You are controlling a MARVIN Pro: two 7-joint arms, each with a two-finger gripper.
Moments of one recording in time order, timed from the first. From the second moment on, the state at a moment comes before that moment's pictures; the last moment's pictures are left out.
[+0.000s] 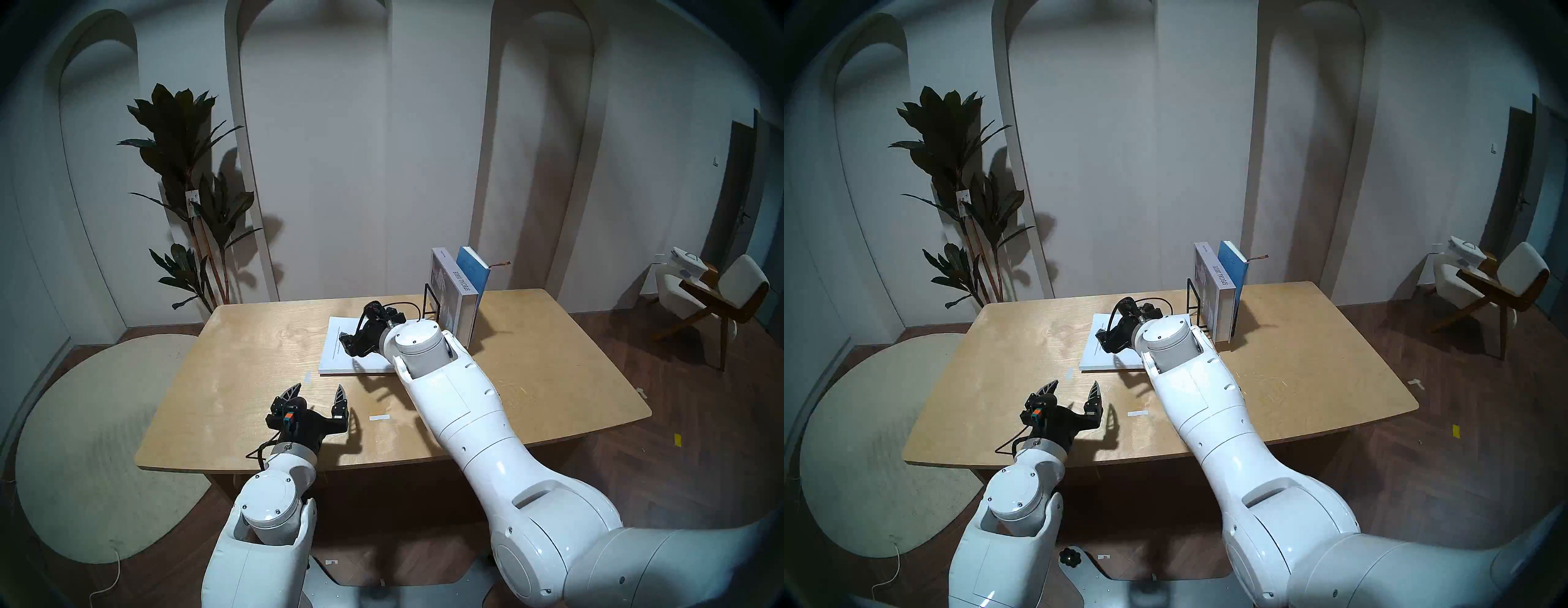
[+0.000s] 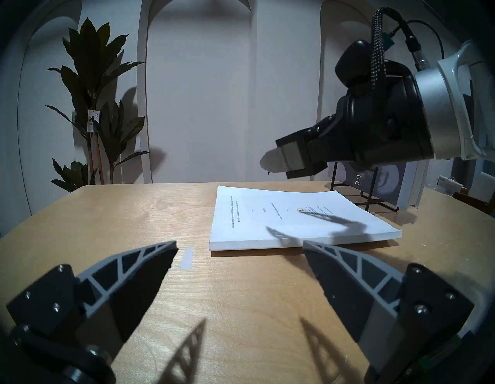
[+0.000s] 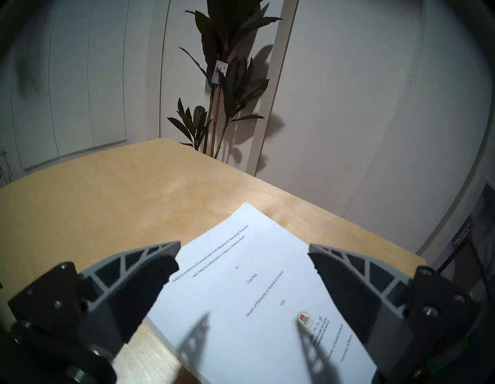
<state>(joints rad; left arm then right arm) 1.88 -1.57 -1.53 -1.75 0.00 -0.01 -0.02 -1.04 -1.74 1.28 -1.08 -0.24 0.32 0.33</state>
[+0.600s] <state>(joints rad) 1.87 -1.57 -1.53 -1.75 0.00 -0.01 -0.02 -1.15 -1.71 1.35 -1.30 -0.21 0.14 0.26</state>
